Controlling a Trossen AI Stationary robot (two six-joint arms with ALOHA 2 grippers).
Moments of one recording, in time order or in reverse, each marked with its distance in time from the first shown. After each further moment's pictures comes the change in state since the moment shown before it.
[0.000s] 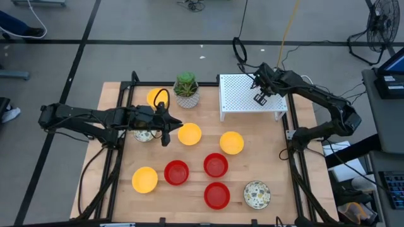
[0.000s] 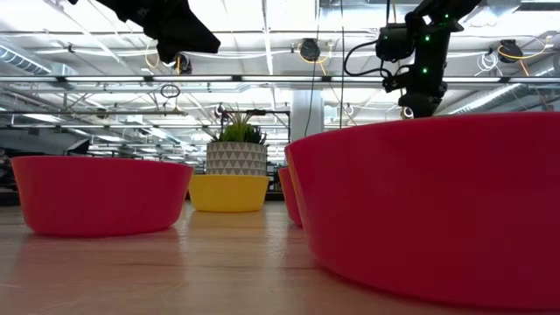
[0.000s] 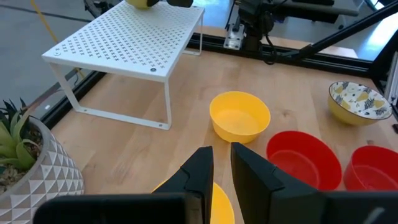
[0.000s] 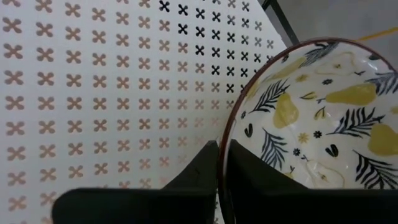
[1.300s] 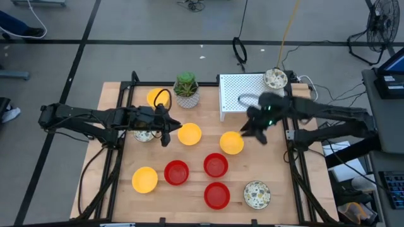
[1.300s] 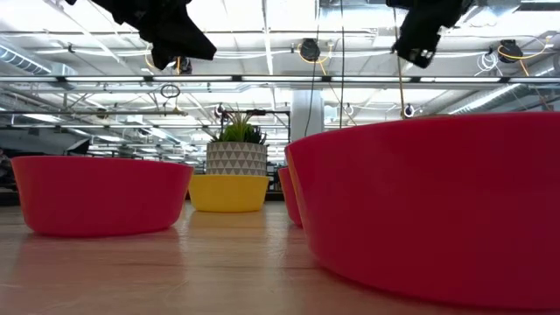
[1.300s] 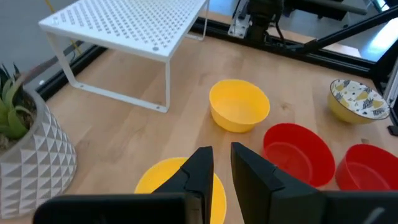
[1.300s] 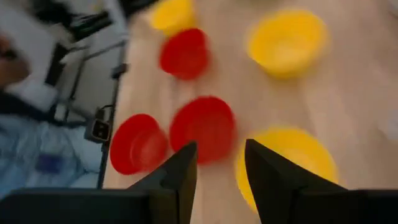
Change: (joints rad) left arm -0.002 0.000 0.000 -0.055 0.002 -0.100; right arm 0.586 -0.296 -0.155 0.347 -0.840 0.360
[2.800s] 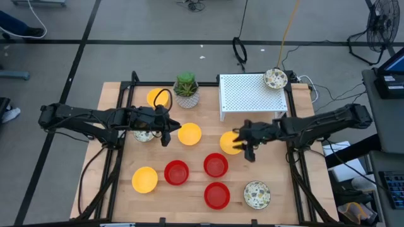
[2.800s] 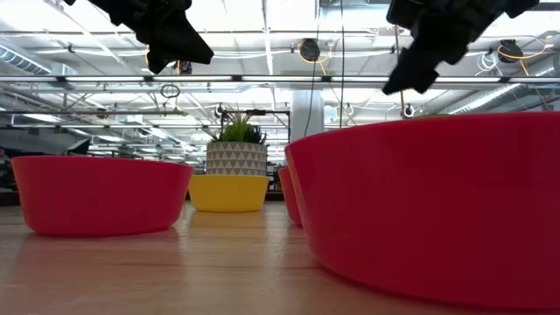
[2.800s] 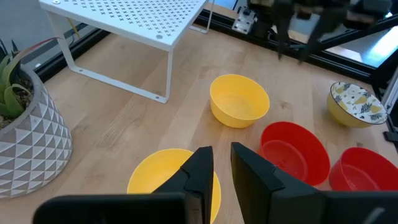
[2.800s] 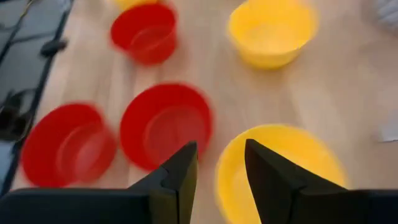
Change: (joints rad) left arm 0.001 0.000 0.000 -0.025 0.001 -0.072; right arm 0.308 0.081 -0.221 0.297 0.445 0.087
